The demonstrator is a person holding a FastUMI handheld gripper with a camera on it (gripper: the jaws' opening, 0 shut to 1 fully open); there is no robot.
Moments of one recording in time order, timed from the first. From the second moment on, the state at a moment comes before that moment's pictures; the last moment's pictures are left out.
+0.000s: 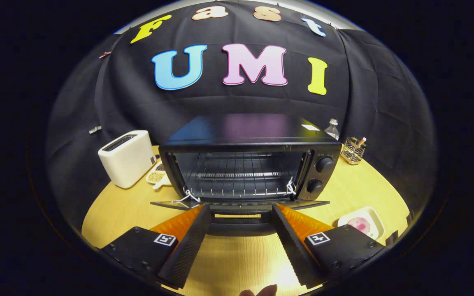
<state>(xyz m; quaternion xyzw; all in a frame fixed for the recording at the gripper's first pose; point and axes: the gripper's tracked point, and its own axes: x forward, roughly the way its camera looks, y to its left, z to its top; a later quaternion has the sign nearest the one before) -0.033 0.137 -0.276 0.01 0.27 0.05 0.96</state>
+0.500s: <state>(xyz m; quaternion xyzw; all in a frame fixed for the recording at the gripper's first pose) -0.075 0.125 -0.342 -0.01 0.38 0.06 0.92</state>
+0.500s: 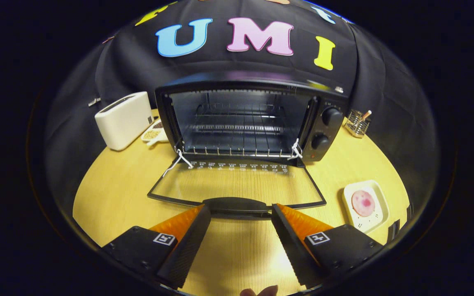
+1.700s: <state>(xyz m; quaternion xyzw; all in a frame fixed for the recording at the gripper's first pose) -0.091 -0.187 -0.325 0.05 0.52 0.10 0.85</state>
